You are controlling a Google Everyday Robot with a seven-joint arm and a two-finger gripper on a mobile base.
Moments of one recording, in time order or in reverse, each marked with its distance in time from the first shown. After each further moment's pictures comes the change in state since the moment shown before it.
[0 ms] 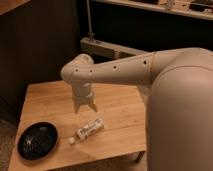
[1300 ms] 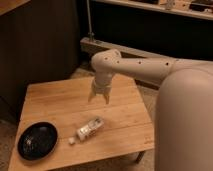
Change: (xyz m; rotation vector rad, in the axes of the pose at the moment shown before) arm -0.071 -0.067 0.019 -0.184 0.033 0.129
